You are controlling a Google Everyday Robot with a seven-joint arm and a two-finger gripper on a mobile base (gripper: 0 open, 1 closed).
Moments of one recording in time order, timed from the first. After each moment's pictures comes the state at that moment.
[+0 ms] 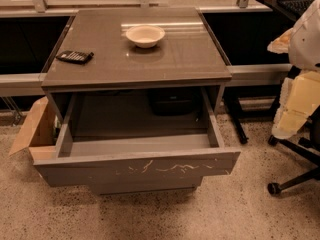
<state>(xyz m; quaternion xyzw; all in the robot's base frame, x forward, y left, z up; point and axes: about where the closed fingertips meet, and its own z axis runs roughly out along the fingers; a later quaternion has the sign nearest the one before) 0.438 -0.217 0.976 -0.60 0.78 -0.03 0.16</state>
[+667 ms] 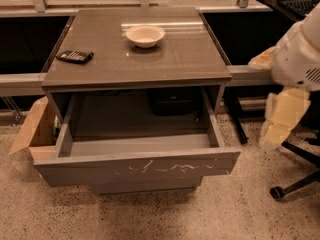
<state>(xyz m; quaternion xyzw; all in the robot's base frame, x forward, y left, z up) 0.439 -0.197 0.945 -0.63 0.76 0.01 0.16</state>
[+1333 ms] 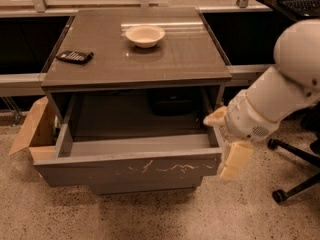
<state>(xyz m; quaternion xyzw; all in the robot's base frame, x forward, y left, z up) 0.427 -0.137 0.818 -0.68 0.70 0.15 0.17</state>
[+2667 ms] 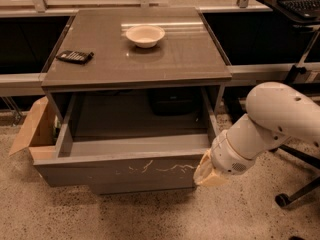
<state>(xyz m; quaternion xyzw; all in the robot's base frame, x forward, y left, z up) 0.404 -0.119 0.714 -0.67 0.71 0.19 0.14</state>
